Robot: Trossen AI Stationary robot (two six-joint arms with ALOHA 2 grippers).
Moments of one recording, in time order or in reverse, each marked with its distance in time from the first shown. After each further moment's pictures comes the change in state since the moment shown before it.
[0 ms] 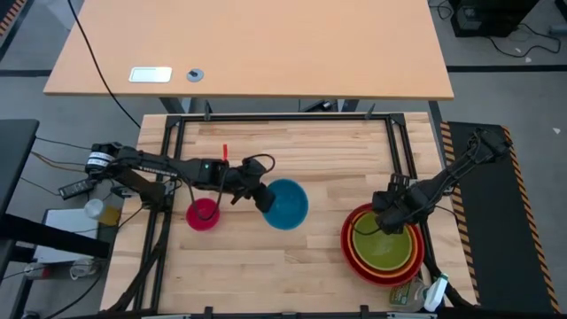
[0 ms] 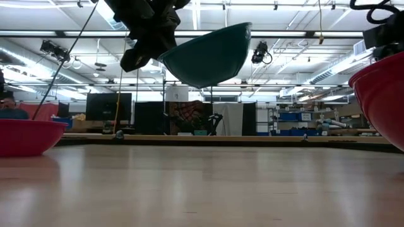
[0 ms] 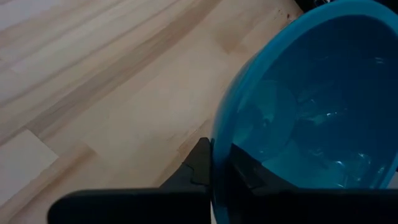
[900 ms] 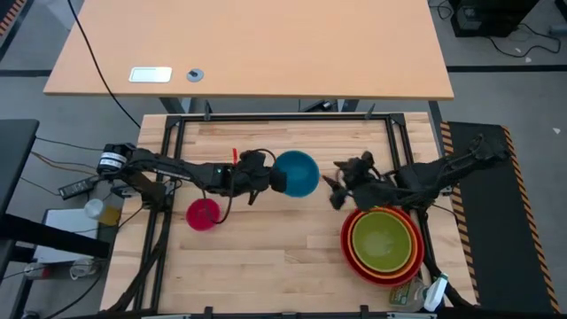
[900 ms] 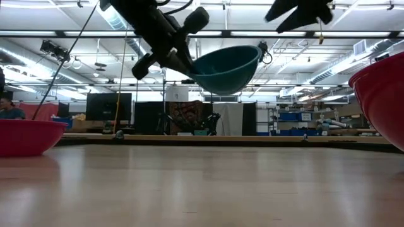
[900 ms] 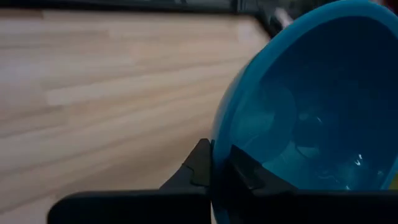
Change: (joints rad) left arm 0.003 0.113 0.000 0.196 -0.452 -0.200; right arm -0.242 0.079 0.252 0.757 0.622 -0.133
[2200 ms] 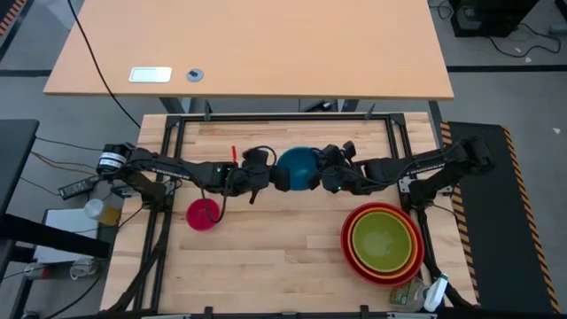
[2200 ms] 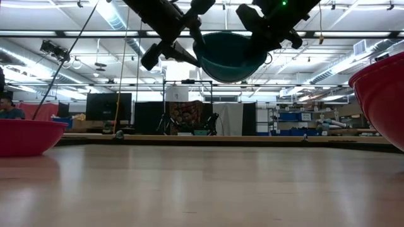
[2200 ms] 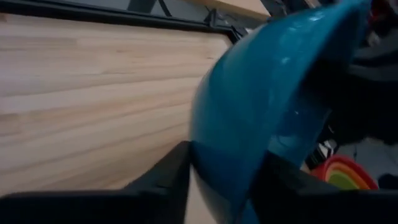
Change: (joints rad) left arm 0.000 -0.001 0.056 0.074 0.006 0.009; right arm -0.225 0.214 -0.002 0.251 -0.003 -0.096
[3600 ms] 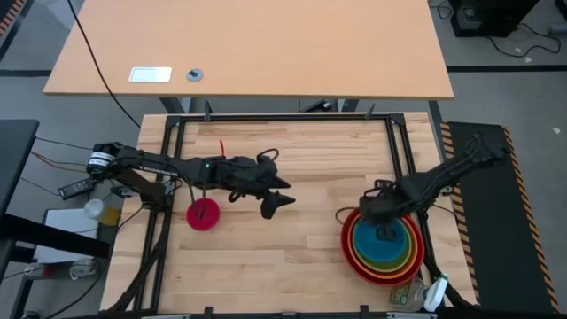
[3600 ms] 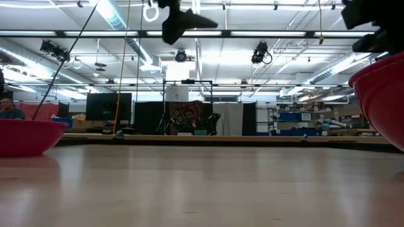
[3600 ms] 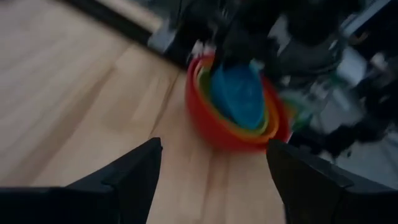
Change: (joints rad) left arm -0.014 -0.096 0.003 0.099 0.583 0.498; right arm 0.326 -0.219 -0.078 -0.881 -0.855 -0.026
